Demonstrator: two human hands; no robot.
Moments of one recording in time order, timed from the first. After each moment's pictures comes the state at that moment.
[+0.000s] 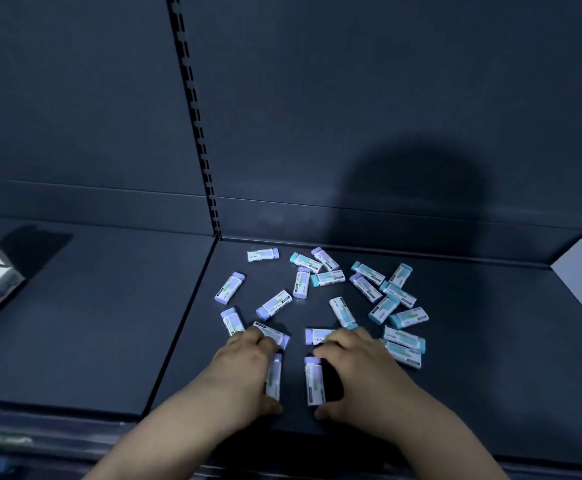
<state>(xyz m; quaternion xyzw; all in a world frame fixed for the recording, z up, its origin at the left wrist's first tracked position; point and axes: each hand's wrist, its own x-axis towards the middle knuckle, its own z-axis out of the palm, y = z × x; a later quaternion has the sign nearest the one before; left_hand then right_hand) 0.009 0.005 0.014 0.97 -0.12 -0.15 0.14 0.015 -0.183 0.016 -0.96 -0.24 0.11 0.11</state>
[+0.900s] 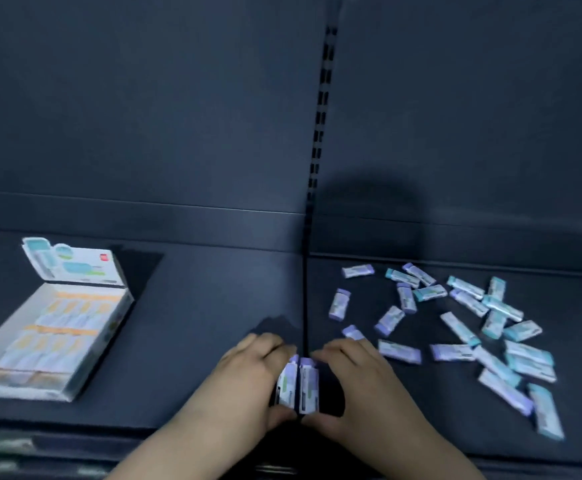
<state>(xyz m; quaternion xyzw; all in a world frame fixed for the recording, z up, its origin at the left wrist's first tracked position) -0.002 0.186 0.004 0.95 -0.26 0.09 0.16 -0.007 -0.001 0.011 -0.95 -0.24 -0.03 0.20</state>
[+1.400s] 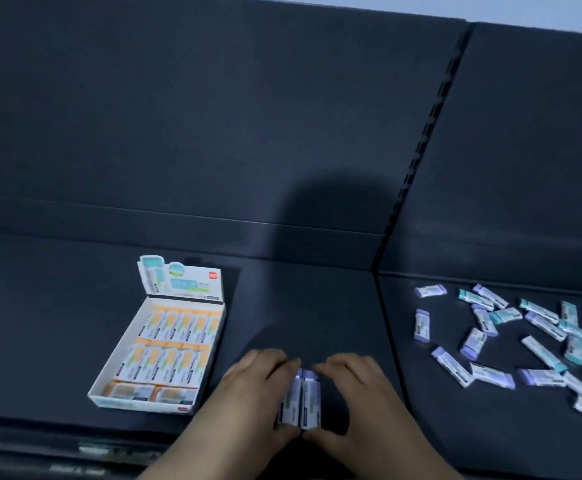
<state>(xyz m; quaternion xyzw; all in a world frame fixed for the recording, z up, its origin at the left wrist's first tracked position) -0.017 0.317 0.015 0.95 -0.23 0.11 0.16 -0.014 0.133 0.017 -0.94 -0.22 -0.04 0.25</state>
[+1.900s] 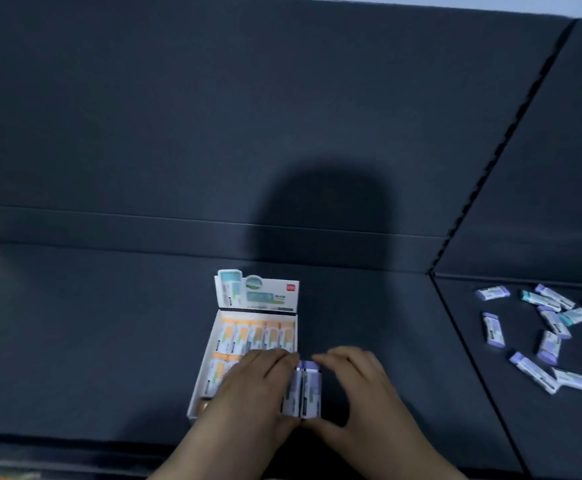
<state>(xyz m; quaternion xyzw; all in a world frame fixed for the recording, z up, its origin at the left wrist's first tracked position) -0.008 0.421 0.020 0.96 -0.22 0.11 0.16 -0.006 0.246 0.017 -0.93 -0.22 -0.04 0.30</state>
